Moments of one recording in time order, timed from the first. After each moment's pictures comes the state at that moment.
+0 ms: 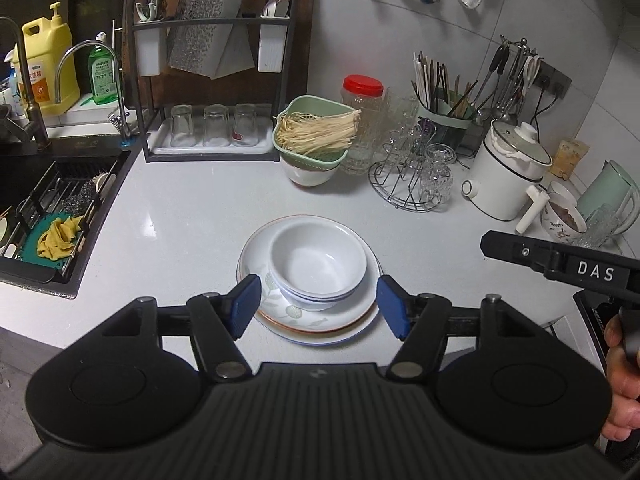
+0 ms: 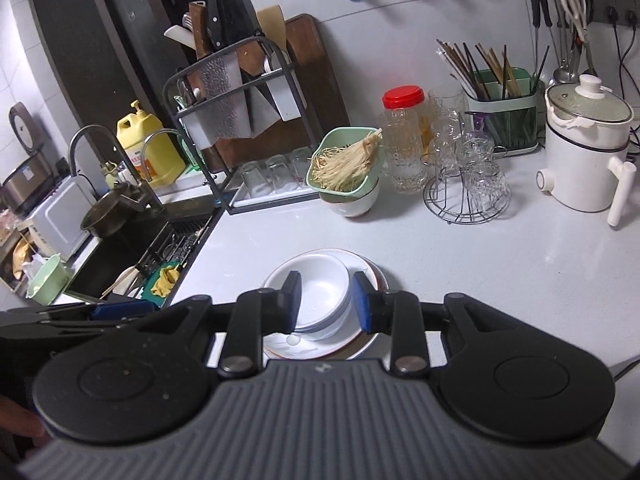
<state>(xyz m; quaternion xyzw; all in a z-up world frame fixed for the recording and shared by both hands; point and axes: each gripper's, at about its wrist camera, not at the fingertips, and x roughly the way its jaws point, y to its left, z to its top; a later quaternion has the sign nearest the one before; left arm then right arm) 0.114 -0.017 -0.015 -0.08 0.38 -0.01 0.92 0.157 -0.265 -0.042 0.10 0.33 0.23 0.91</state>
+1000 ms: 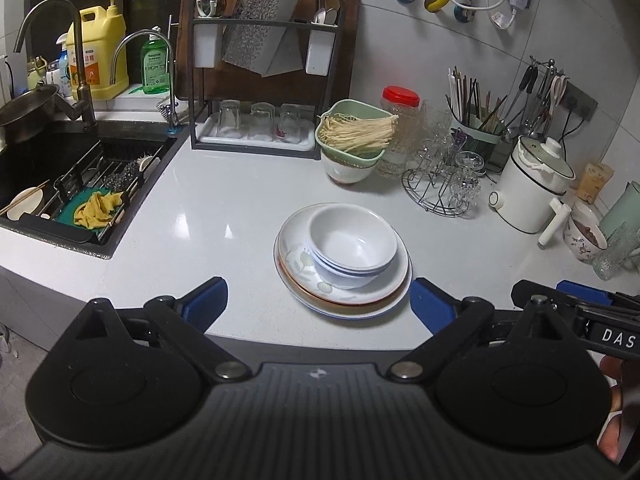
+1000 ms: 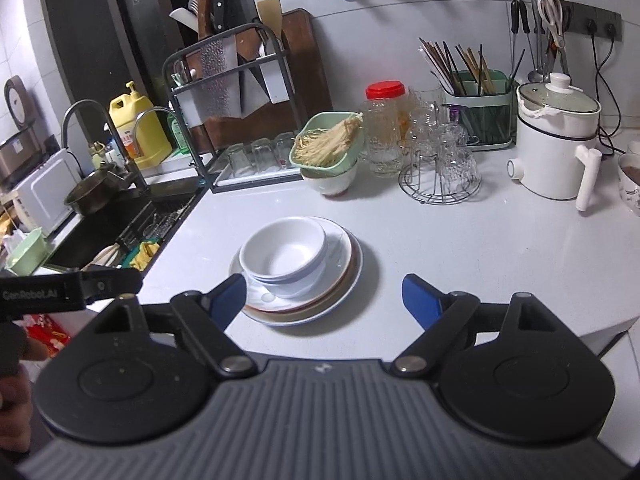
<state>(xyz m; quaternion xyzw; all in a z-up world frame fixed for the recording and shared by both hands) 0.055 -0.012 -0.030 -0.10 0.36 0.05 0.93 0.101 -0.276 -0.069 0.06 0.32 0.21 0.92</state>
